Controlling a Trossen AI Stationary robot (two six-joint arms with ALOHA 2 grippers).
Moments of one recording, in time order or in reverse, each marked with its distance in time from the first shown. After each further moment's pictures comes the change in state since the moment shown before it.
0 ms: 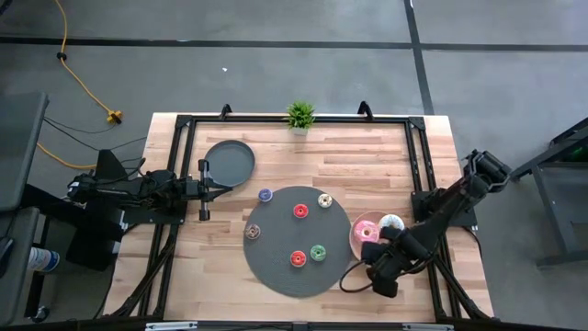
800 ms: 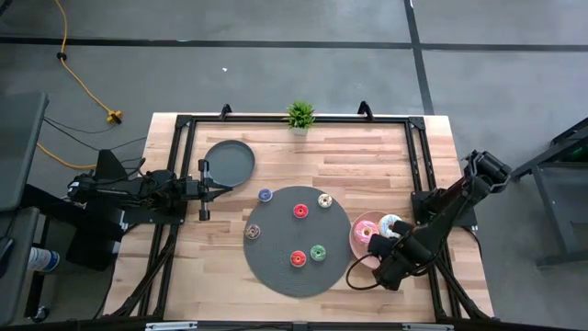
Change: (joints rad) left arm 0.000 0.000 0.000 0.000 0.000 0.000; right arm 0.033 0.001 -0.001 -0.179 0.065 0.171
